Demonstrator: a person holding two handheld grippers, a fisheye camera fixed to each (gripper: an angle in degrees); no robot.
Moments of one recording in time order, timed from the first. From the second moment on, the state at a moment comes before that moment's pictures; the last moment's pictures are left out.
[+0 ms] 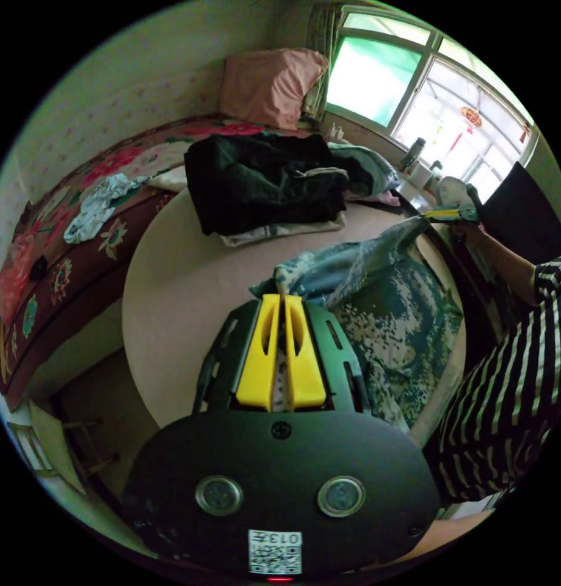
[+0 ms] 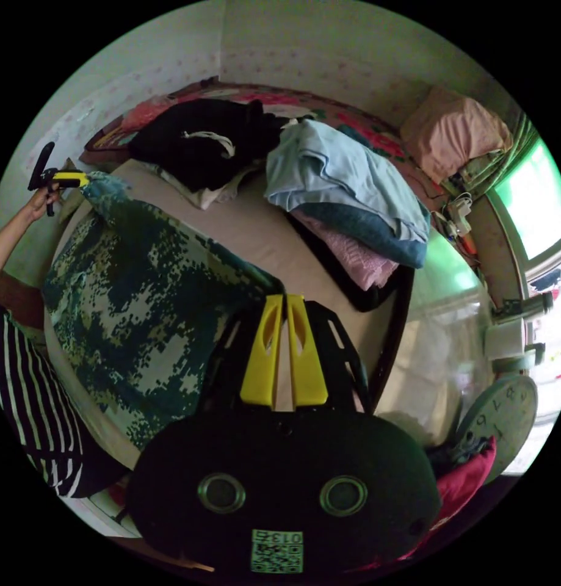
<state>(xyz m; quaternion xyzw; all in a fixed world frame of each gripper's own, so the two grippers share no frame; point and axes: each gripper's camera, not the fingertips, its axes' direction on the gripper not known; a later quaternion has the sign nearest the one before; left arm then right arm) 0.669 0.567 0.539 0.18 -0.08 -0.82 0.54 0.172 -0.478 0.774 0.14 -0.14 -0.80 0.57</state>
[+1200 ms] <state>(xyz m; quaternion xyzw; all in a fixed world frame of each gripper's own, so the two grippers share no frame) 0.793 0.419 0.576 0.20 0.06 -0.84 0.49 0.402 -0.533 0.827 0.07 -0.06 -0.66 0.74</state>
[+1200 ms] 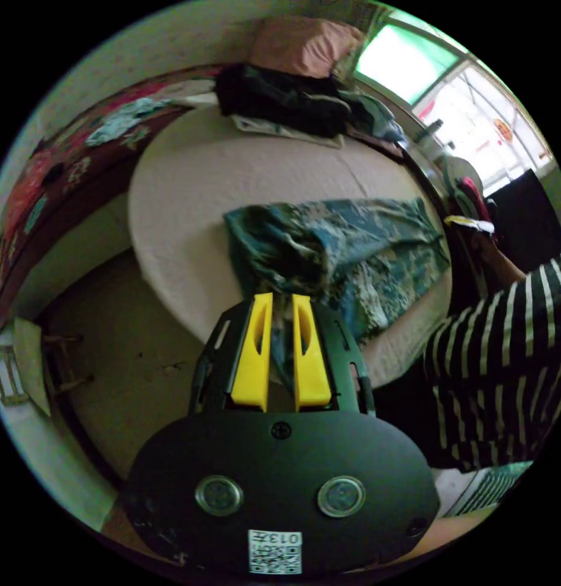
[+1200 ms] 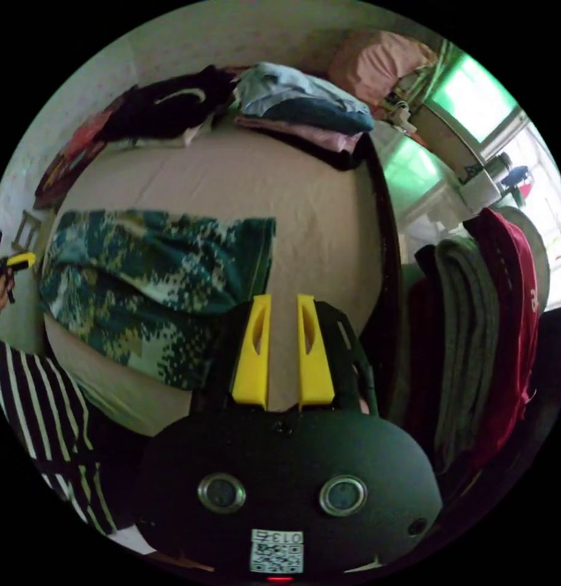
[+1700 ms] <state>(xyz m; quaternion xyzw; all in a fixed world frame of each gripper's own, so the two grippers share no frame) 0.652 0.419 0.618 0.07 0.03 -0.81 0.58 0.321 -0.543 0.864 0.01 -0.10 -0.64 0.76</state>
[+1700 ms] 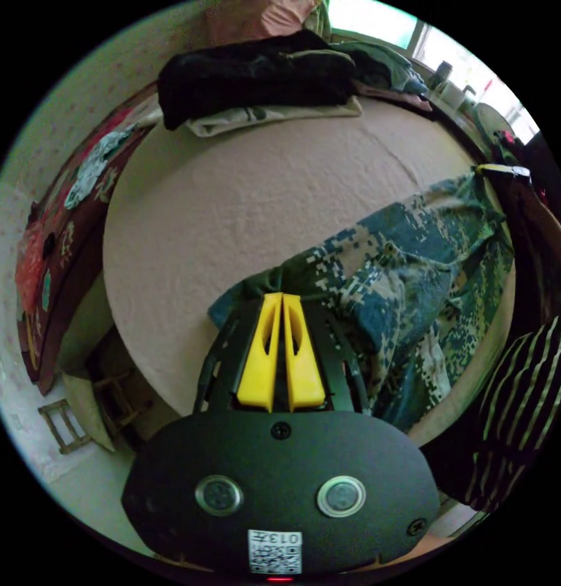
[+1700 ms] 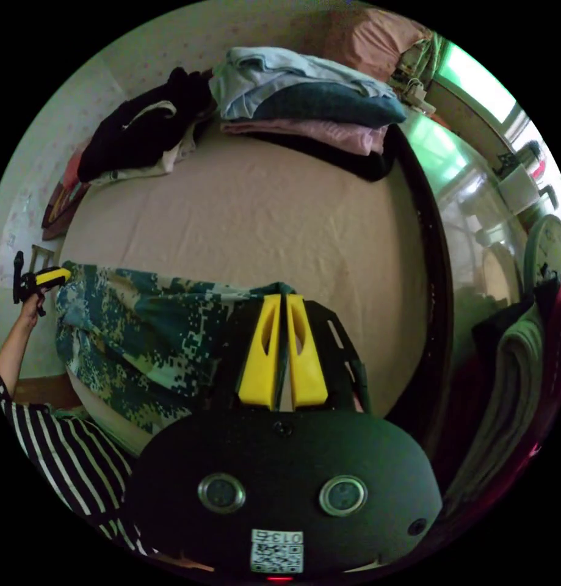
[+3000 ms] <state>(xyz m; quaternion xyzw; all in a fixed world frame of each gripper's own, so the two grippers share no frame) 0.693 0.403 0.601 0.14 -0.02 -0.87 0.47 0.265 -0.388 0.833 0.03 -0.14 -0.76 0.64</state>
